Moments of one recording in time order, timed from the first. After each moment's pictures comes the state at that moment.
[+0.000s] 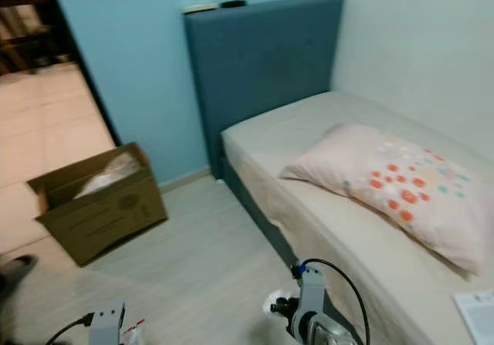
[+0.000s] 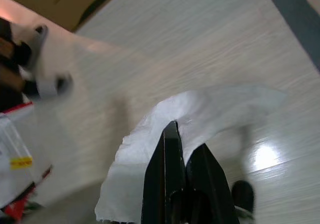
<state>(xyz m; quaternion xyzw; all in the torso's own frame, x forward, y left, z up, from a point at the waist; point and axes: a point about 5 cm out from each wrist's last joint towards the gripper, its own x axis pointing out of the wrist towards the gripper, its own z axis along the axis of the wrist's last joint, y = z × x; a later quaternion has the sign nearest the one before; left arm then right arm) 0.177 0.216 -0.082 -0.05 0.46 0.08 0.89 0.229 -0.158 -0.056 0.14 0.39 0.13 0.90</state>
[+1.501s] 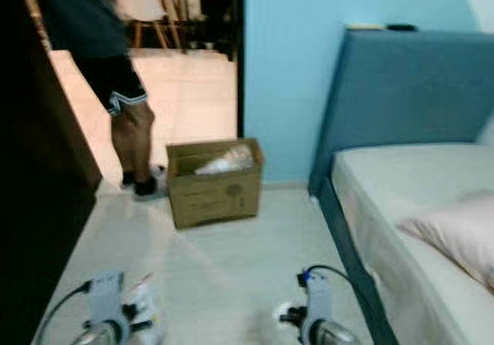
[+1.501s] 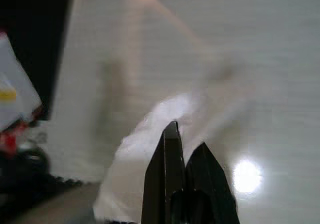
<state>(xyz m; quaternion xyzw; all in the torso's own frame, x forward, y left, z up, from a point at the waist) 0.228 0.238 -0.046 -0.10 0.34 0.10 0.93 0.235 -0.143 -0.053 0.11 0.39 0.17 0.90</state>
